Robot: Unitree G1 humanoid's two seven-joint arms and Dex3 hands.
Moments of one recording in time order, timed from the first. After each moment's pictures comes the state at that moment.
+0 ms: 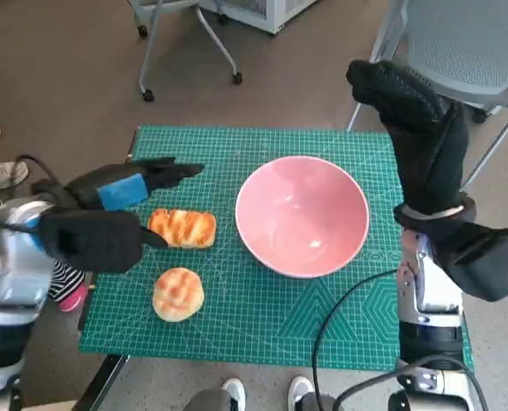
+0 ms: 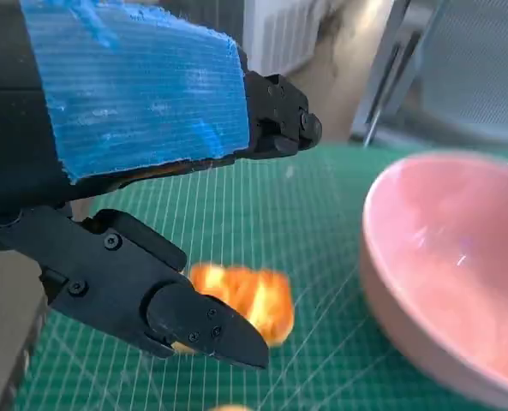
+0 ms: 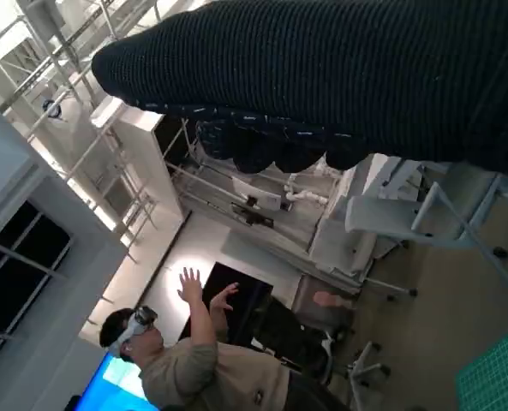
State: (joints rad) left arm -0.54 0.78 -0.18 0.05 0.31 0.06 -0.73; right arm -0.62 -0.15 -0.11 0.21 0.23 -0.42 0.33
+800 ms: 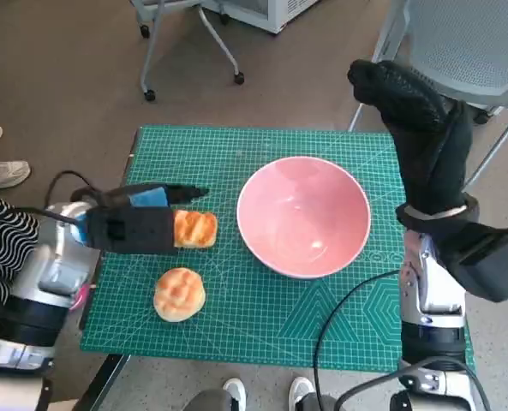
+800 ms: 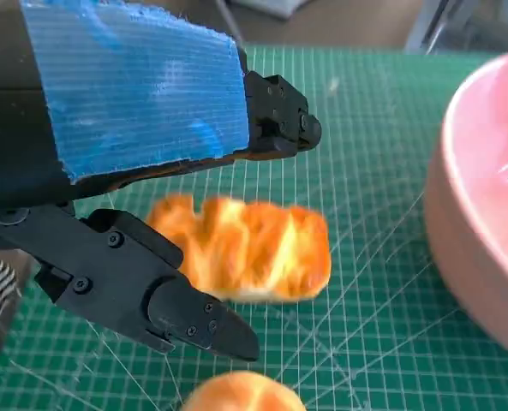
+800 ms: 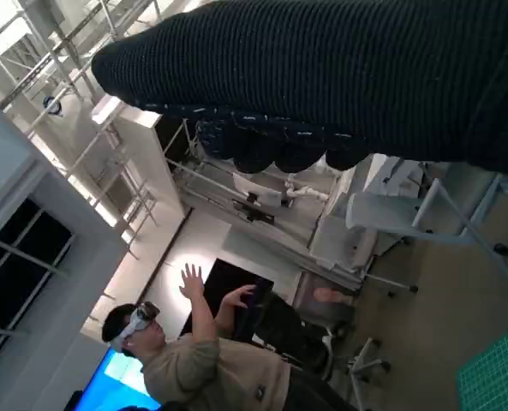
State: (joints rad) left arm -0.61 0.66 -0.30 0.34 0.42 0.05 -0.70; right arm -0.62 -0.16 -0.11 0.19 0.24 -0.40 0.34
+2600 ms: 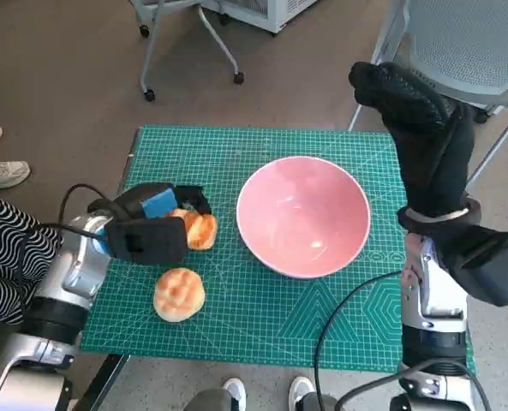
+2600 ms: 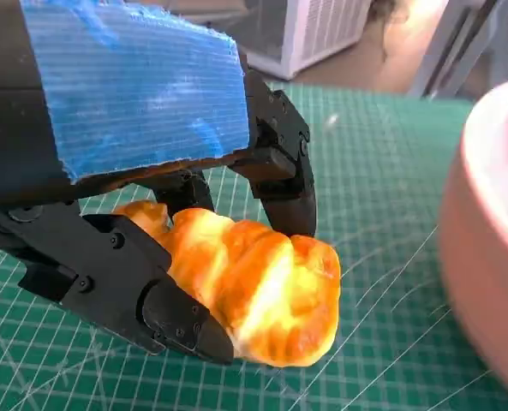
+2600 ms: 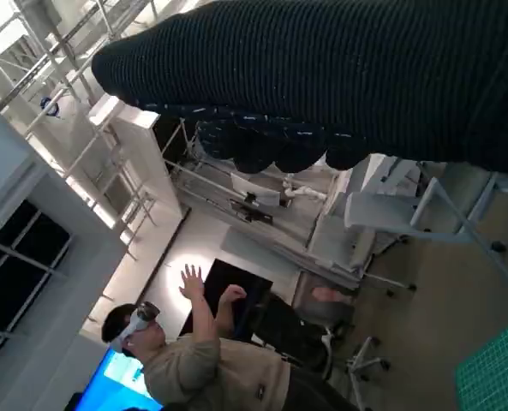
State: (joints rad) left arm -0.59 0.60 -0.25 0.45 0.45 -0.13 -0.42; right arm -0.60 -0.15 -0.12 0.16 0.24 -0.38 0.34
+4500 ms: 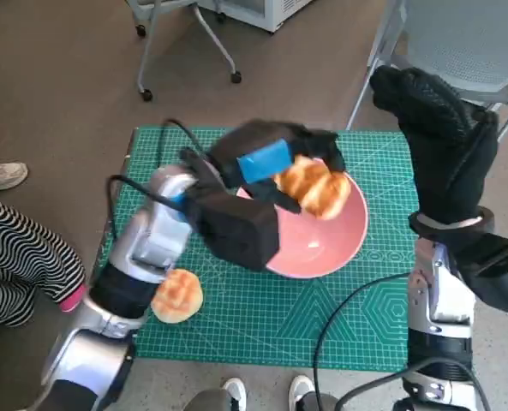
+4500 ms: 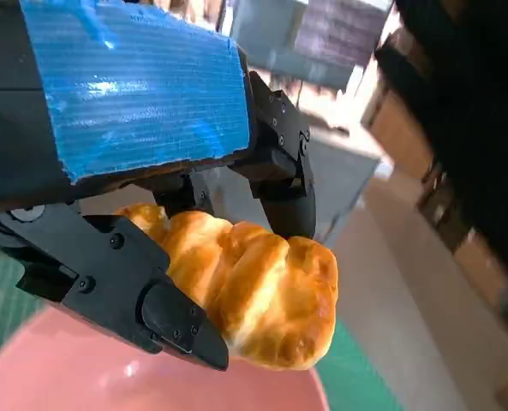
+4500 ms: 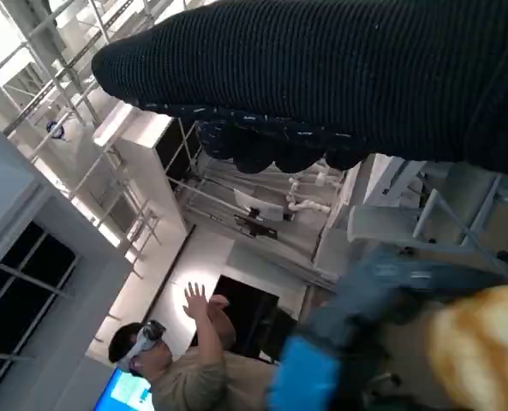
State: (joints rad) left arm -0.87 0.28 -0.37 0.32 0.41 -0.12 -0.41; right arm -0.57 -0.16 -0.16 0.15 0.28 -0.40 0.35
